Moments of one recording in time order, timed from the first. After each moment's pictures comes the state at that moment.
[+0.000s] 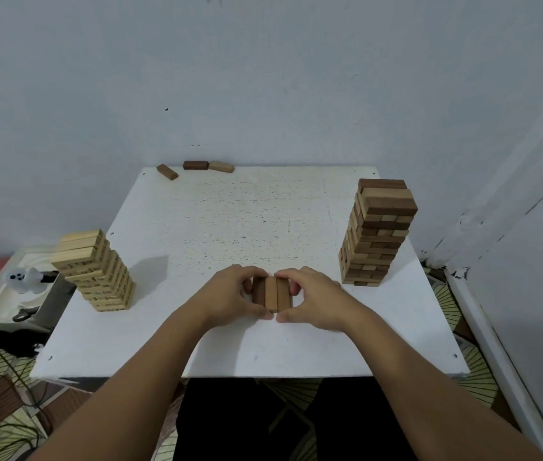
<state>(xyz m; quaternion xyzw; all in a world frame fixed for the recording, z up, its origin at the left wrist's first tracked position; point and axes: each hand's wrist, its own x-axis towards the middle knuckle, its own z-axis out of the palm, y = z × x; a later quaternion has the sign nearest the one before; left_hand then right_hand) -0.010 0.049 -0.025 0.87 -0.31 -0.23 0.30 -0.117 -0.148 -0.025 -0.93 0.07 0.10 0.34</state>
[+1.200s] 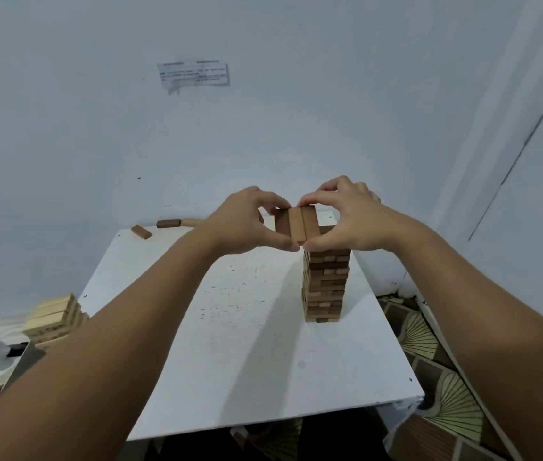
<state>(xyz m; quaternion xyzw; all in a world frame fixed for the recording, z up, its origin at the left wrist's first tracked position) -0.001 -0.068 0.168 0.83 -0.45 -0.08 0.30 -0.133 -0.258 0.171 -0.97 0.11 -0.06 0.20</state>
